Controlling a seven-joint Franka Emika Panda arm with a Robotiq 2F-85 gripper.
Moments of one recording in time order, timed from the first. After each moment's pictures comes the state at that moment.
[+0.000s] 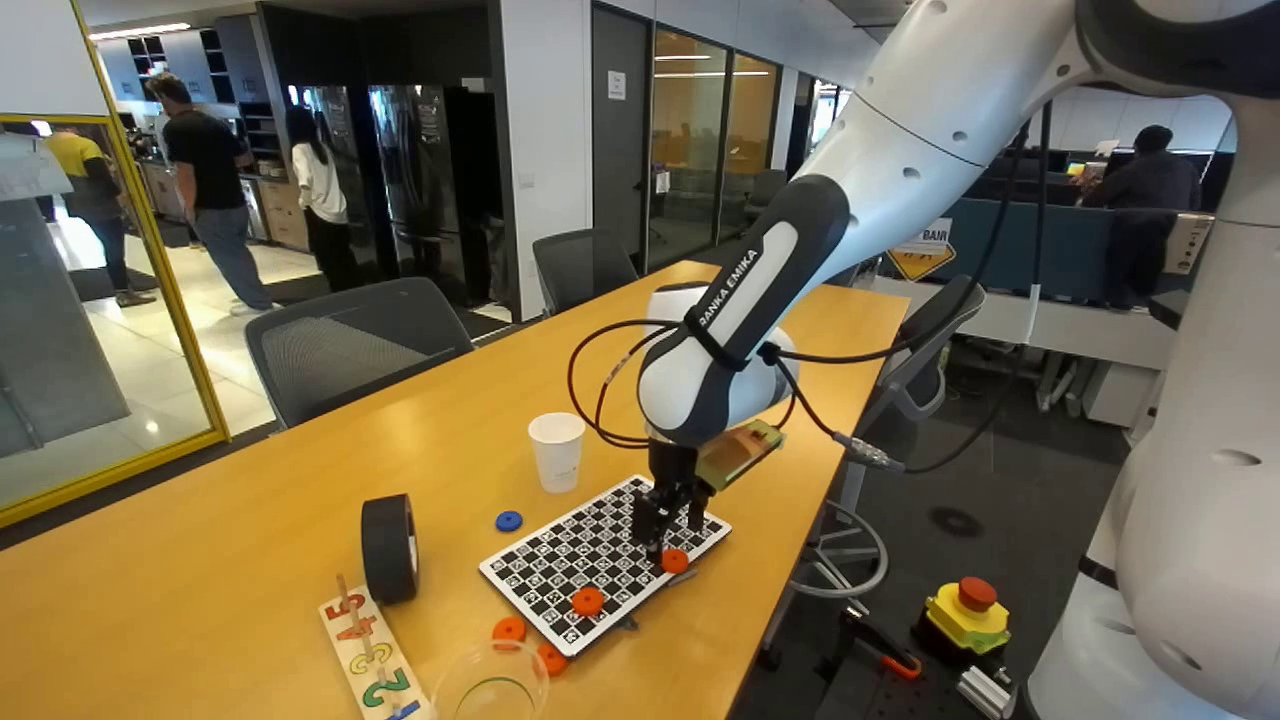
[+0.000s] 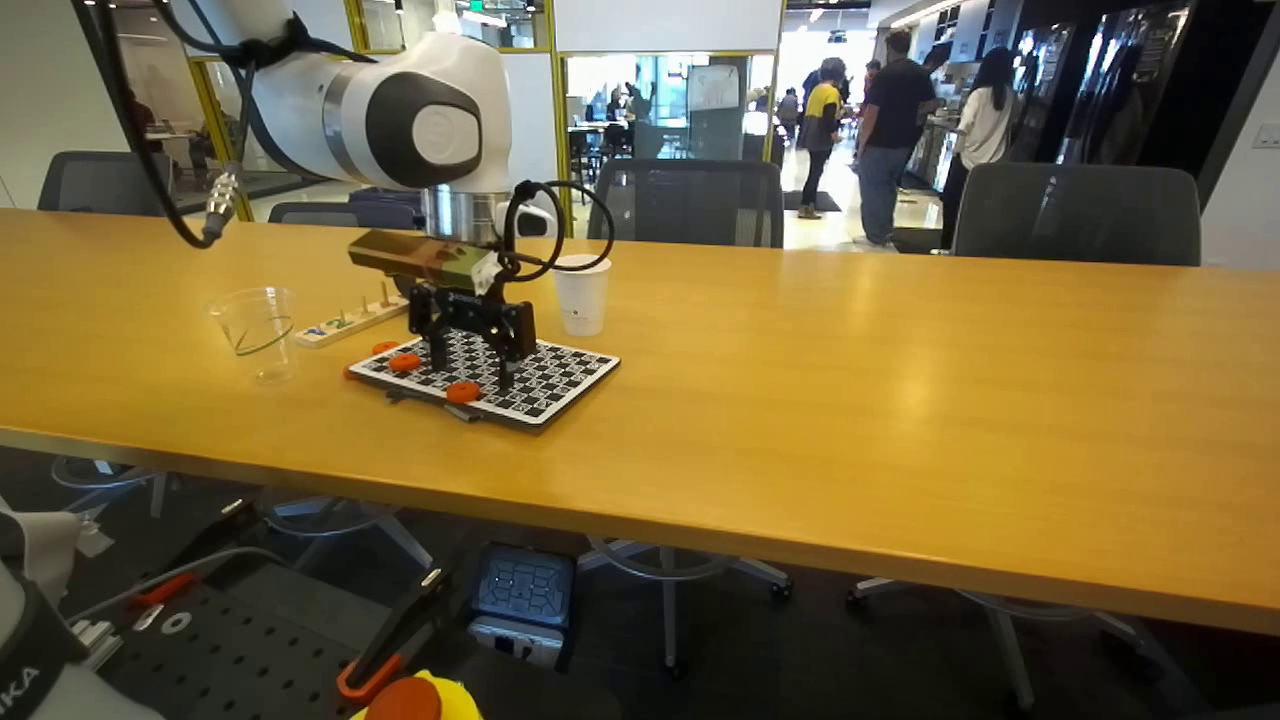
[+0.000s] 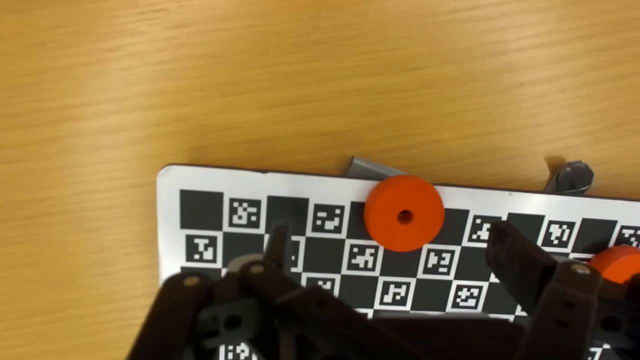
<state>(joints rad) 0.02 0.10 0.00 -2.57 0.09 2.59 -0.12</state>
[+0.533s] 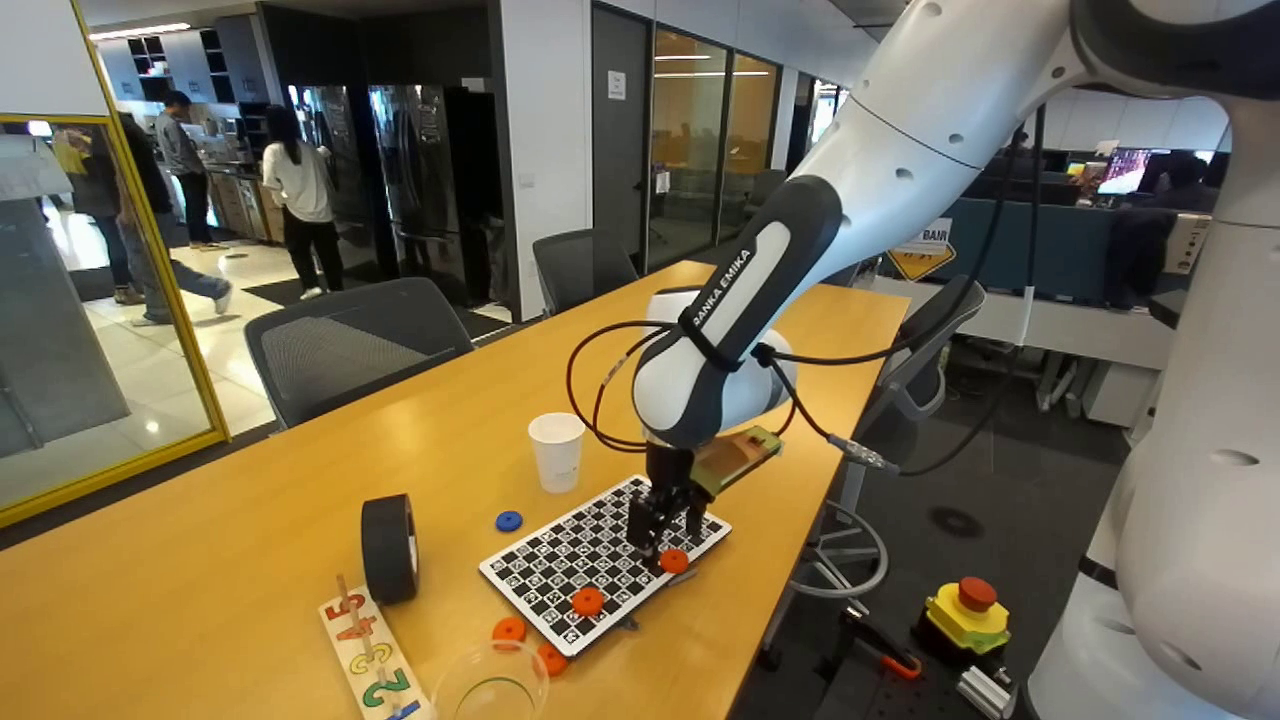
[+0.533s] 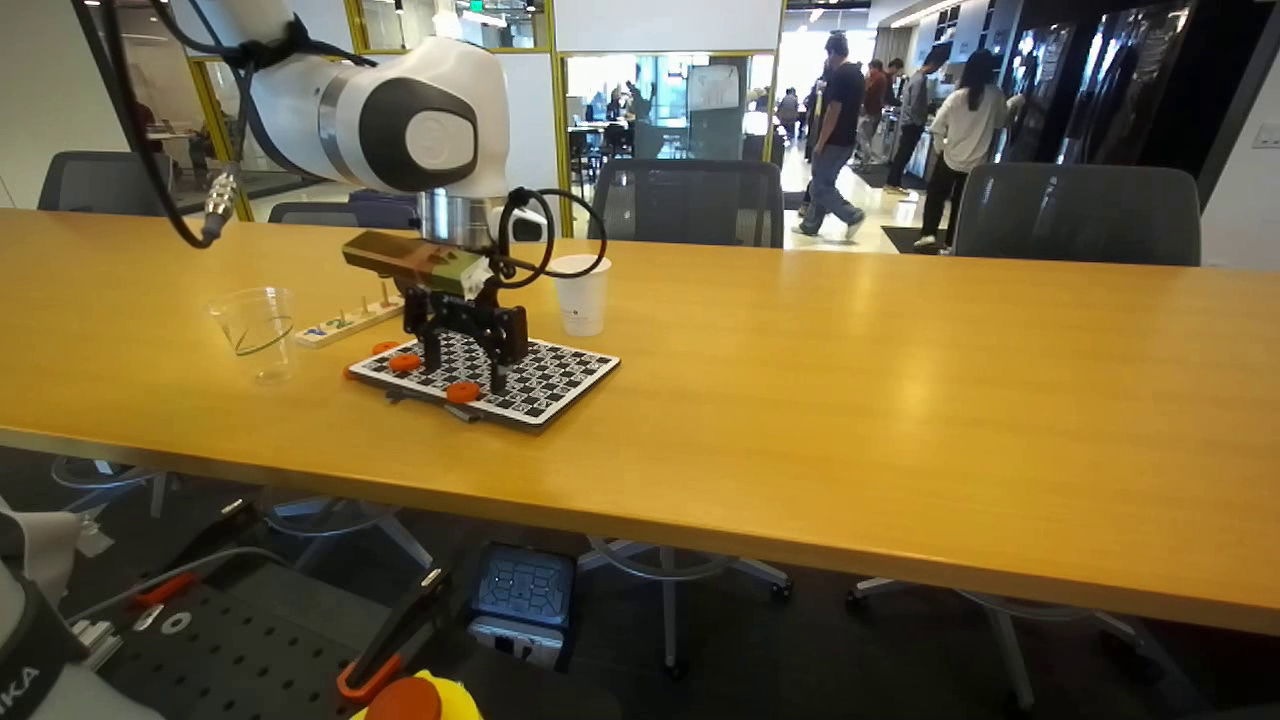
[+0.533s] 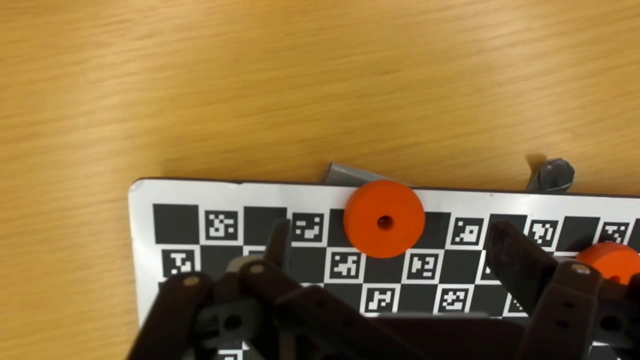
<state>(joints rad) 0.02 0.11 0.01 -2.57 0.13 2.59 -0.11</state>
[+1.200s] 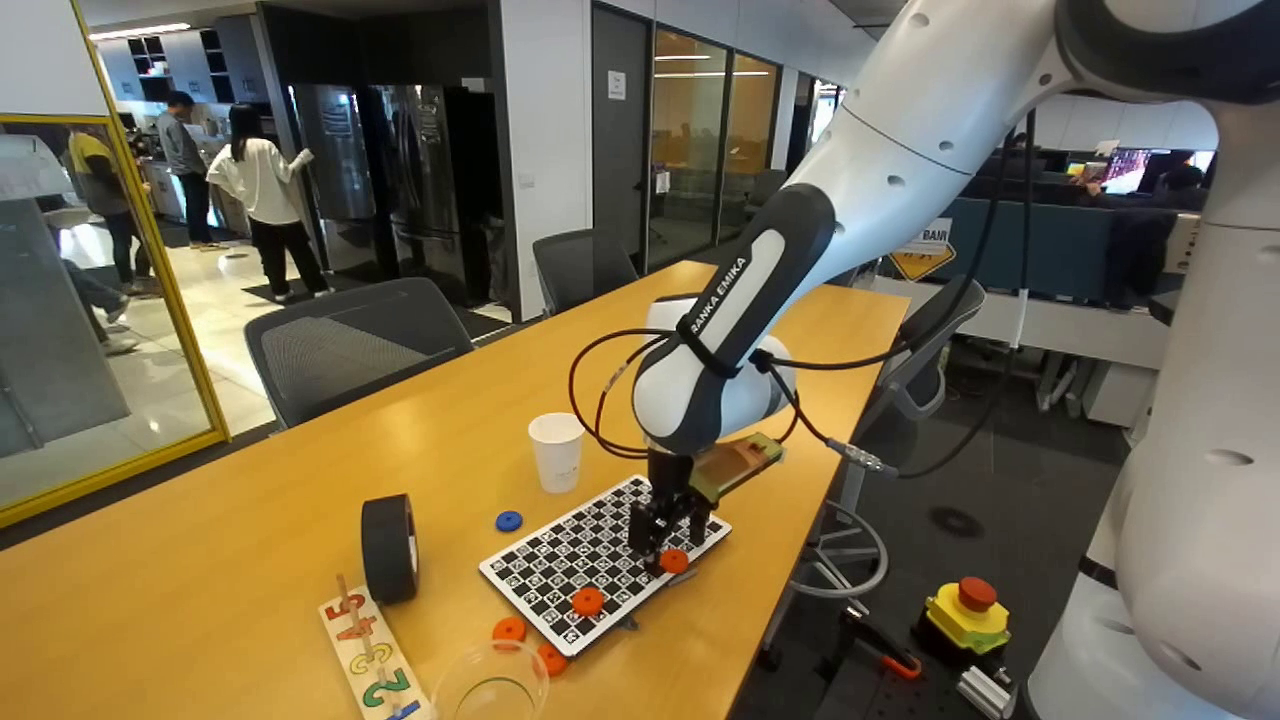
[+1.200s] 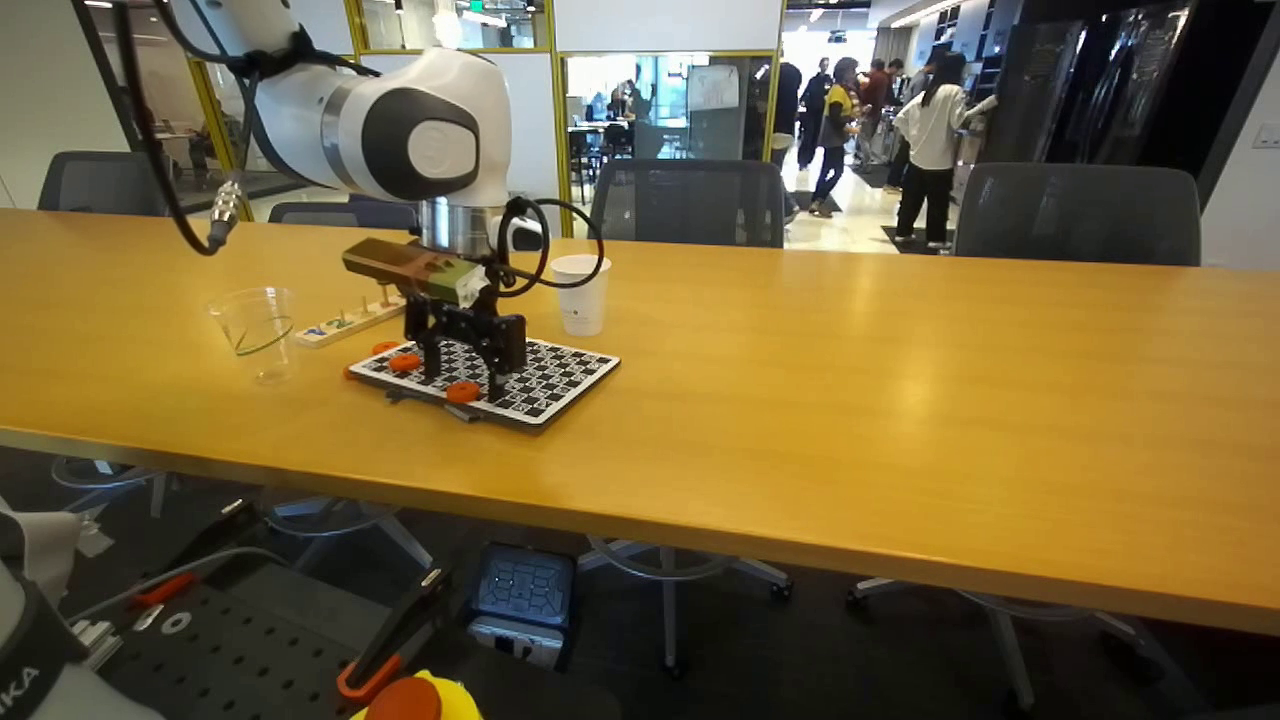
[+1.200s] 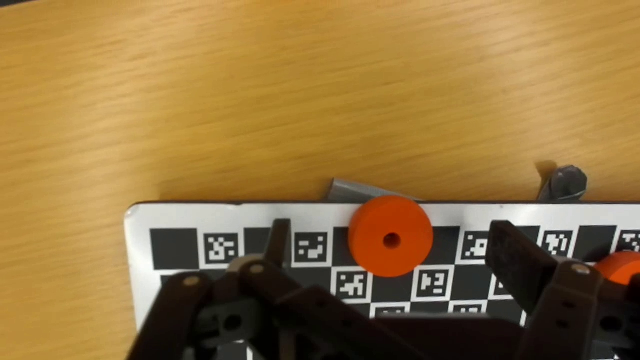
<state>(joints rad) 0.01 0.13 0.01 -2.57 0.13 2.59 -0.08</state>
